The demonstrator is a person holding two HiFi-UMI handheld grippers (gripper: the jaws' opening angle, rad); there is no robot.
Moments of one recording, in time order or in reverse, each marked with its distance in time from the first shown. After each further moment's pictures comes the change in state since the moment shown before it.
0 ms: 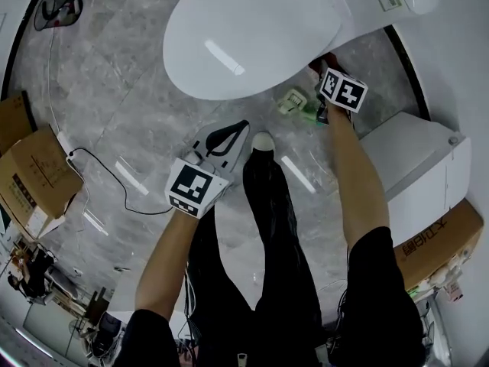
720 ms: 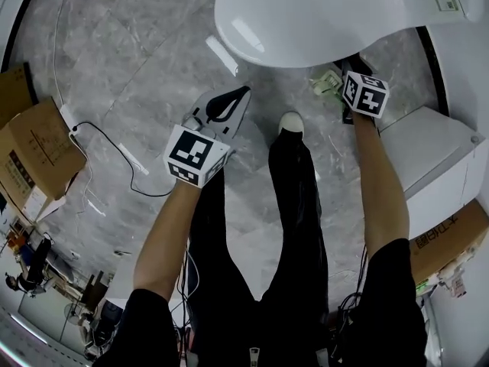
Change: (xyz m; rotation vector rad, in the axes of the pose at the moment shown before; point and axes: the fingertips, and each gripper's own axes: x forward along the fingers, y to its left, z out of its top) left arm -0.085 0.092 -0.071 -0.040 -0.040 0.070; right arm -0.018 0.103 -0.060 -0.290 -0.009 0.031
